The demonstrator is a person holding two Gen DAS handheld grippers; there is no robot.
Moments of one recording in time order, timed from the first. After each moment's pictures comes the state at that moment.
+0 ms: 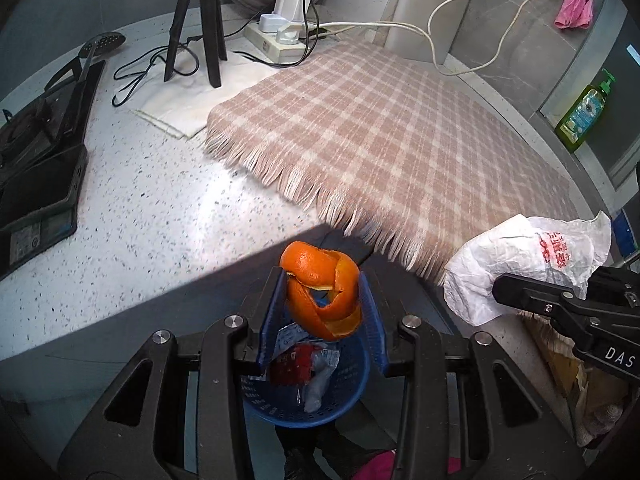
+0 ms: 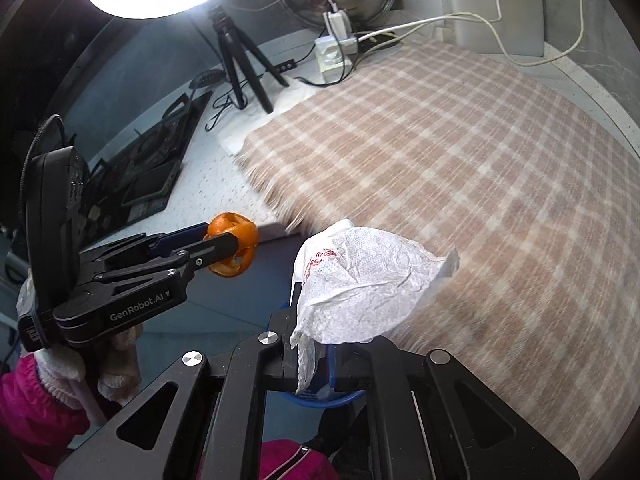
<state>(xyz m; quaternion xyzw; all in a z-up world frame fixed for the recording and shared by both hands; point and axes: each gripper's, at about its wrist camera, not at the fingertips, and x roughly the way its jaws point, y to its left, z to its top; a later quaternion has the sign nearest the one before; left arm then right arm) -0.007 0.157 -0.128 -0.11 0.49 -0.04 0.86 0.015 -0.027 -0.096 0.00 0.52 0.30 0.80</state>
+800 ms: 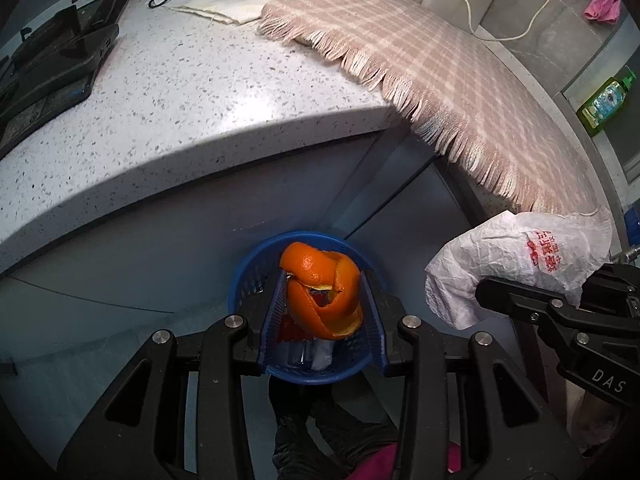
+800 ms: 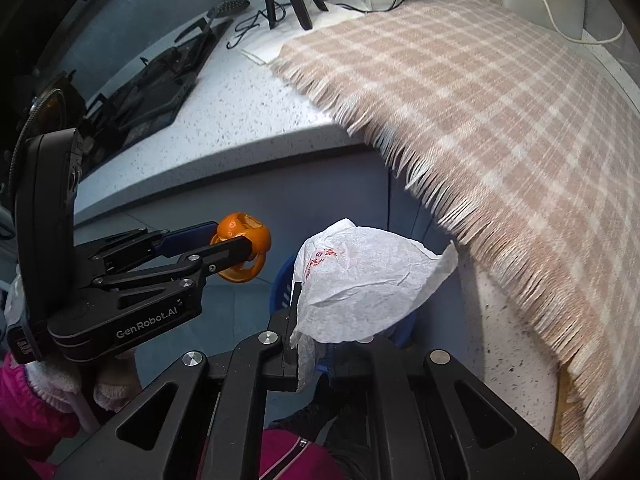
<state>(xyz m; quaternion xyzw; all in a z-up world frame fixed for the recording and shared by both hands) -0.056 0.182 -0.193 -0.15 0.55 -0.02 0.82 -0.027 0.024 -0.154 -0.06 0.57 0.31 0.76</state>
